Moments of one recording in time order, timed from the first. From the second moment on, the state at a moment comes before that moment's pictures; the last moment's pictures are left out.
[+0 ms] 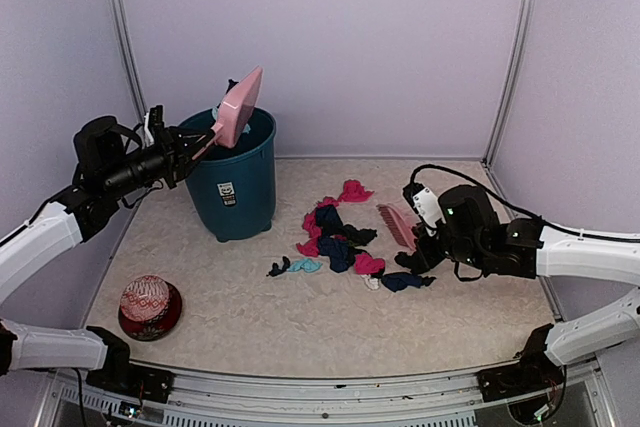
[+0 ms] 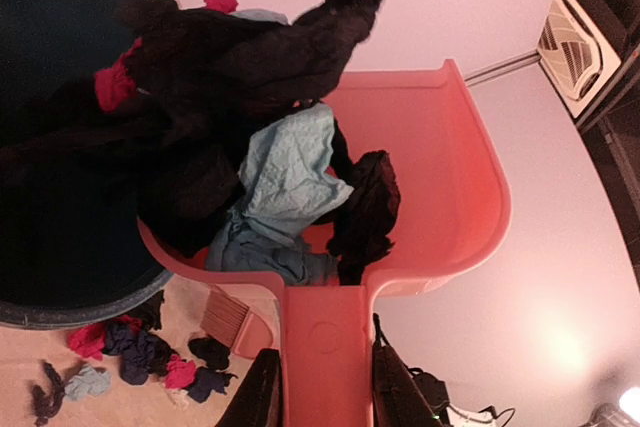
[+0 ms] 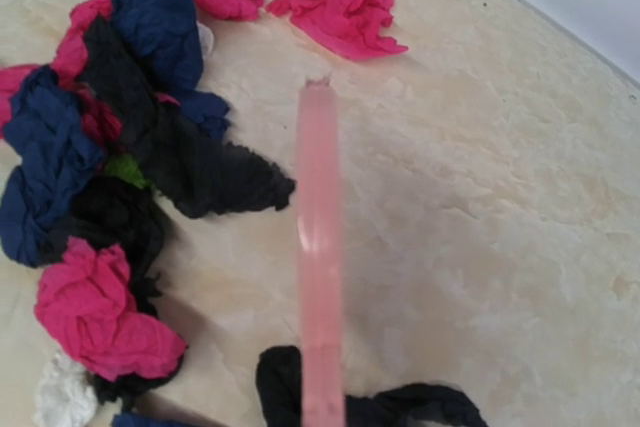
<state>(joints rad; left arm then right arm) -0.34 1.05 0.88 0.15 0.47 -1.10 0.85 1.17 0.73 -0.18 0.41 -0.03</state>
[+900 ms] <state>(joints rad) -0.31 1.09 0.73 0.73 0.41 -1.62 0.85 1.02 0.76 -0.10 0.10 0.16</state>
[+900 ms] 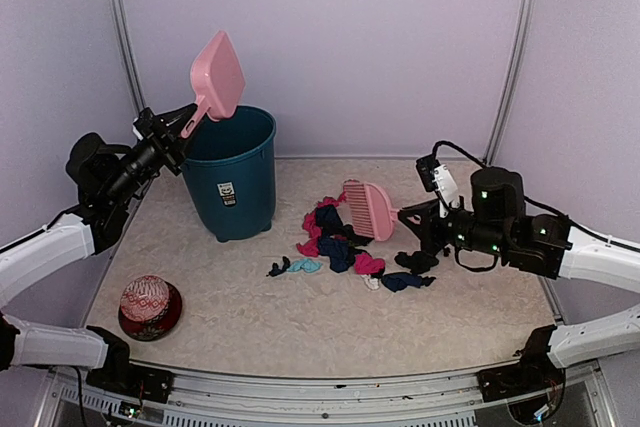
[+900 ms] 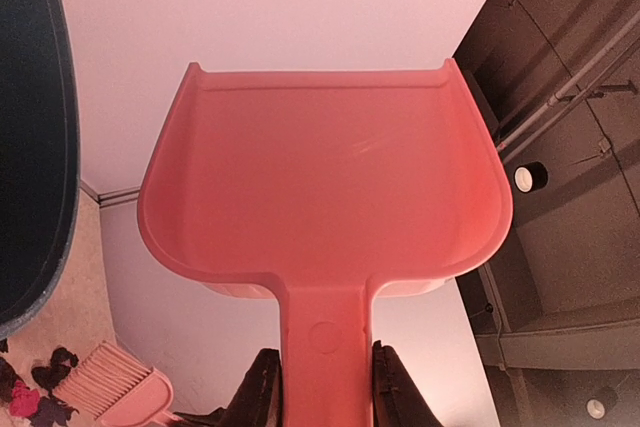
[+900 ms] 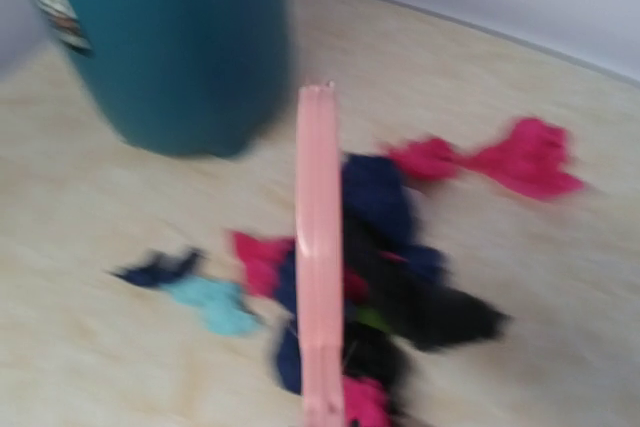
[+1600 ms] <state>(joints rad) -0.39 0.98 0.85 0.41 0.47 -1.23 0.95 1.60 0.97 0.28 -0.25 0.65</state>
